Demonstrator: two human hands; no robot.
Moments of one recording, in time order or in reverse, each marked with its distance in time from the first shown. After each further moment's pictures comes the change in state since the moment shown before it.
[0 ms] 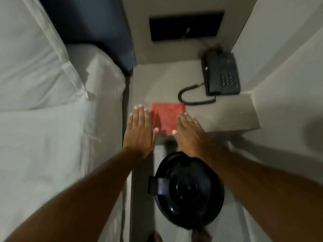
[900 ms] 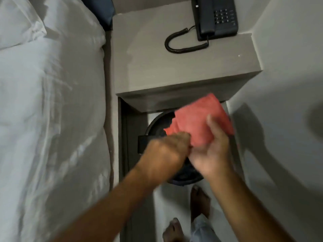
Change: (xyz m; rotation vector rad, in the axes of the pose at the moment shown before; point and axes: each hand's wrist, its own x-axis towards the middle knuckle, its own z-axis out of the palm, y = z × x) left_hand -0.165 0.121 0.007 -0.263 0.152 0.573; right_hand -0.176 -0.011 0.038 2.477 0.218 0.846
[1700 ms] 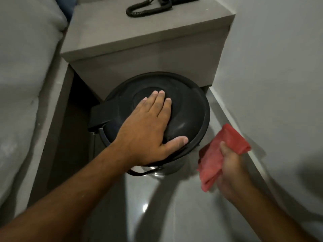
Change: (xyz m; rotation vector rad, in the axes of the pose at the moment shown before) left_hand -0.051 0.000 0.196 0.278 -0.091 -0.035; right_hand 0.058 0.036 -0.294 -0.693 0.262 -0.405
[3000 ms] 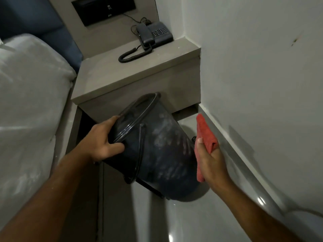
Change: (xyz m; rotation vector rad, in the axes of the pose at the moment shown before) left_hand -0.015 -0.079 -0.051 -0.459 -0.013 -0.112; right_hand 0.022 -0.001 0.007 -0.154 0.006 -0.440
